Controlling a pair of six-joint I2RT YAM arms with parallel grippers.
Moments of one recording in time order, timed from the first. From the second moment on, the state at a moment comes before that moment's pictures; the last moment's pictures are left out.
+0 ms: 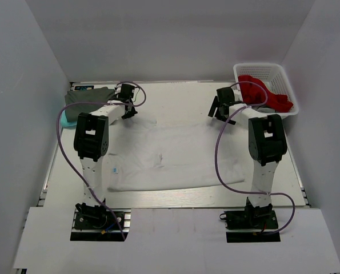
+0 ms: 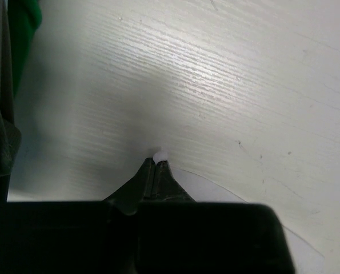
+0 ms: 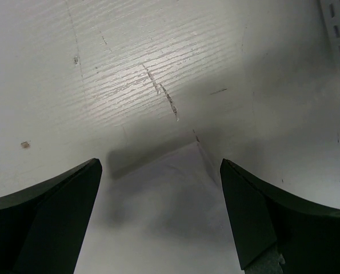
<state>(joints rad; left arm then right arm) -0.22 2.19 1.61 -0.36 -0.29 -0.47 0.24 2.05 1.43 -0.31 0.29 0.49</state>
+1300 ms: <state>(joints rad) -0.23 1.51 1.01 -0.21 -0.14 -0.51 0.25 1.63 1.02 -0.17 0.31 0.47</state>
